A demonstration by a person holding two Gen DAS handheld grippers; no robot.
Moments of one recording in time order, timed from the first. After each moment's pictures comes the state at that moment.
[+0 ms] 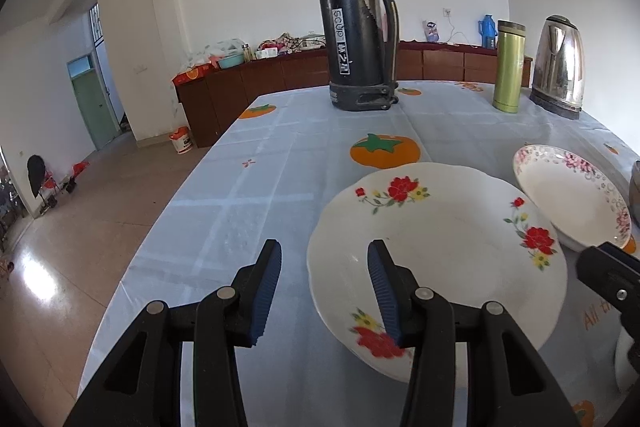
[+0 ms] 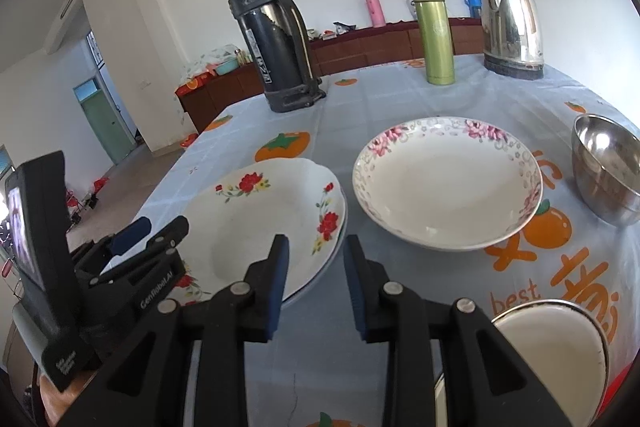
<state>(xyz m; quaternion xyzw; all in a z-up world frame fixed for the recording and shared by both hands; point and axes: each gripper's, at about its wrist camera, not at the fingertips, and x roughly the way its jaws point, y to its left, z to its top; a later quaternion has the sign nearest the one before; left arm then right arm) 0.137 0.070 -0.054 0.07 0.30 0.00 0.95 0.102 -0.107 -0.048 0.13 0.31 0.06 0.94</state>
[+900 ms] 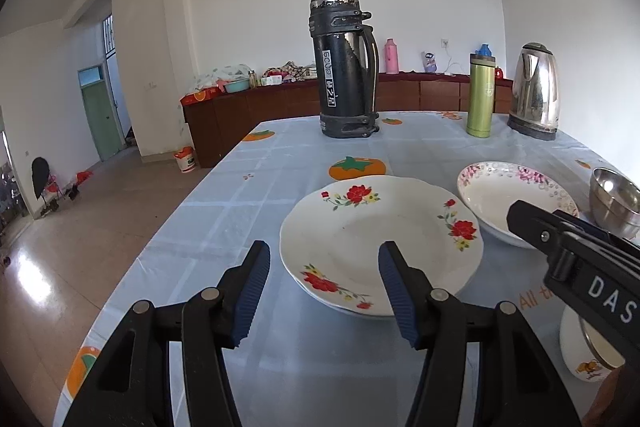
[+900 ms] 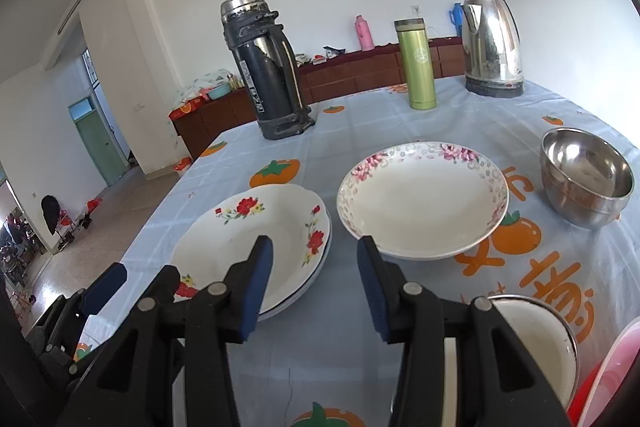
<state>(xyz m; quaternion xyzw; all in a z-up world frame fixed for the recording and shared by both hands) 0.062 0.042 -0.037 0.05 0.24 0.00 0.97 0.079 -0.115 -0.030 0.13 0.26 0.03 0.96</state>
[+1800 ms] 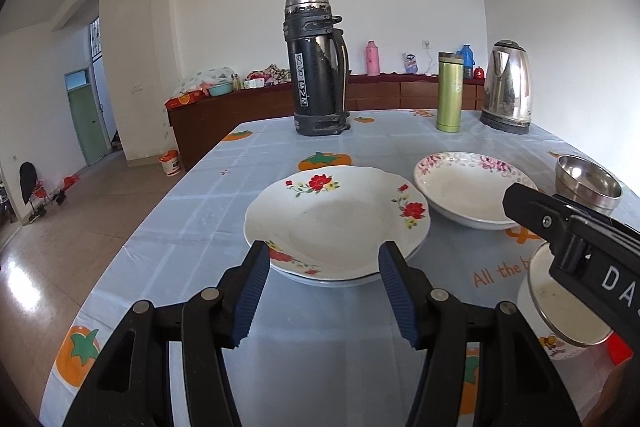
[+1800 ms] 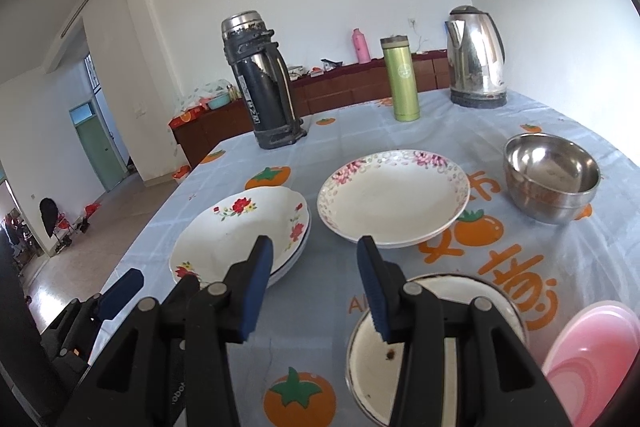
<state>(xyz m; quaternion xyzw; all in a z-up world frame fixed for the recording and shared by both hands) 0.030 0.016 -0.039 0.05 0.24 -0.03 0.97 0.035 -0.135 -0.023 0.13 0.24 0.03 0.96</state>
